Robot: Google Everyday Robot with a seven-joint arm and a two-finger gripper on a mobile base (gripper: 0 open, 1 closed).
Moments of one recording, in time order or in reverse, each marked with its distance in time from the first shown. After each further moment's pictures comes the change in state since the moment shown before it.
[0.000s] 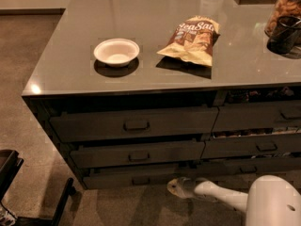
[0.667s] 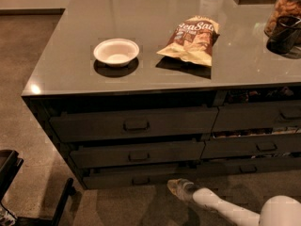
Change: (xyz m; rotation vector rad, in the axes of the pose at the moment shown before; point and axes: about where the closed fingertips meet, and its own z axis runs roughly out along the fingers) arm 0.003 -0.014 0.002 0.192 -0.011 -0.084
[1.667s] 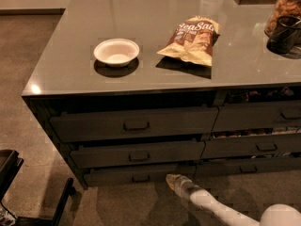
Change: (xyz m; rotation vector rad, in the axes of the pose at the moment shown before) arm 0.001 -0.027 0.013 0.145 0.015 -0.036
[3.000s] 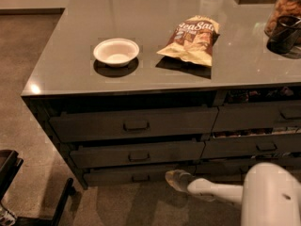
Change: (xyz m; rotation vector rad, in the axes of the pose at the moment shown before) arm -0.023 -0.017 -0.018 -0.140 0.042 0.041
